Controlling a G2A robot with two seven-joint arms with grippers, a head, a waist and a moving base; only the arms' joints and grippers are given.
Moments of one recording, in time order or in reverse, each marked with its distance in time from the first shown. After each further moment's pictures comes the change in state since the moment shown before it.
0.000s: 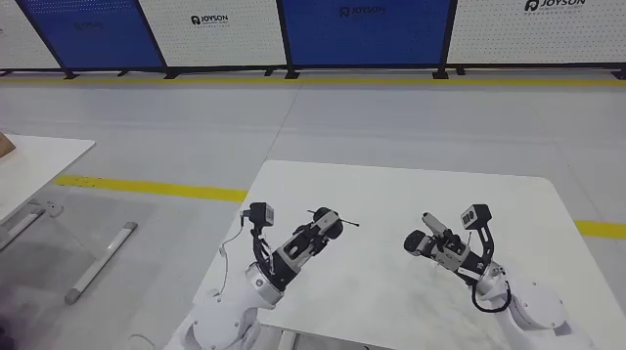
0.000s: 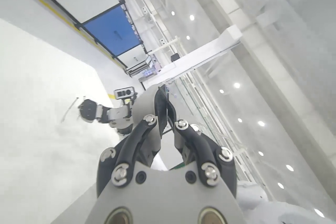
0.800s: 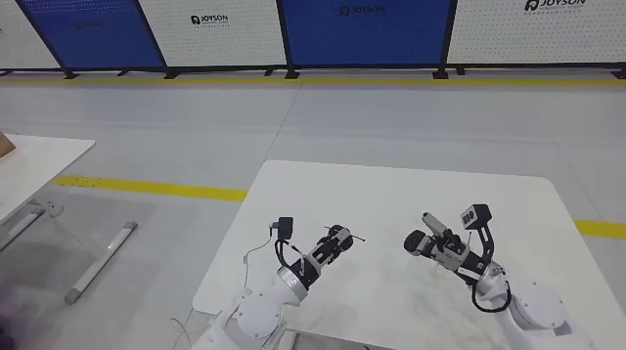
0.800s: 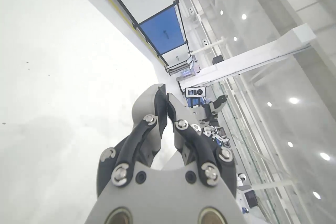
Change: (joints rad) left arm -0.142 -0.023 0.167 0.302 0.145 0.046 0.121; right arm 0.000 0.000 0.000 0.000 0.000 0.000 0.000
